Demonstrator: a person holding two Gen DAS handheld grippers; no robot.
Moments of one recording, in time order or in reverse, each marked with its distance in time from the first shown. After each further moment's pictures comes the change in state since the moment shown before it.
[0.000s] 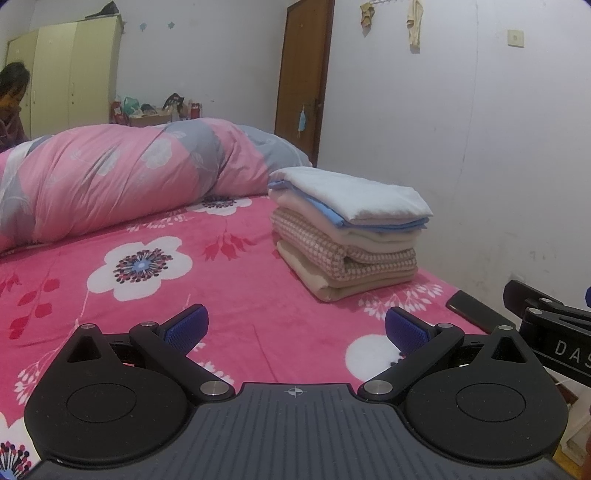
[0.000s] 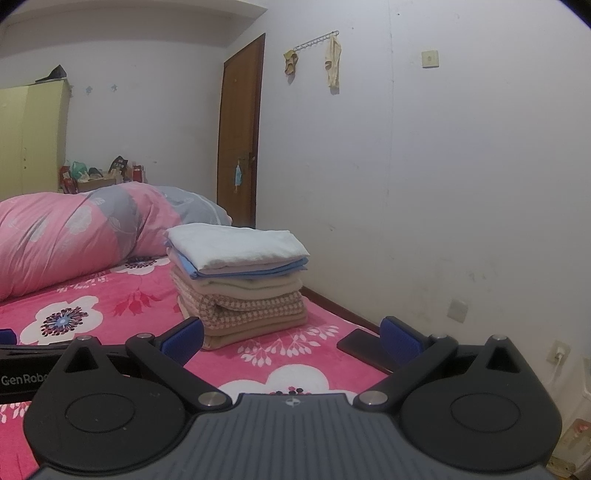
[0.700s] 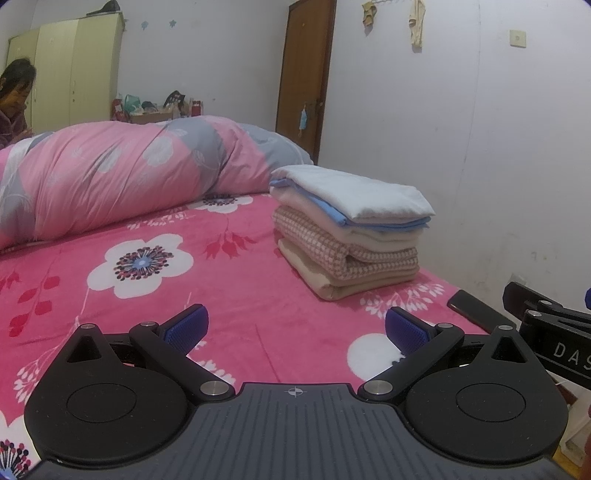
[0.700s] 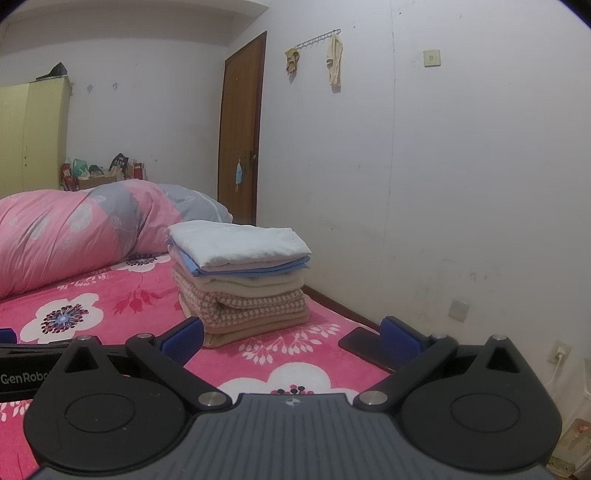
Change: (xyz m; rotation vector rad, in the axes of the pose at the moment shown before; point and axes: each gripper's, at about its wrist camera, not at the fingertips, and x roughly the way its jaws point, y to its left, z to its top) left arm 0.001 0.005 0.000 -0.007 0.005 -0.002; right arm 0.002 0.004 -0.002 -0.005 0.007 -0.001
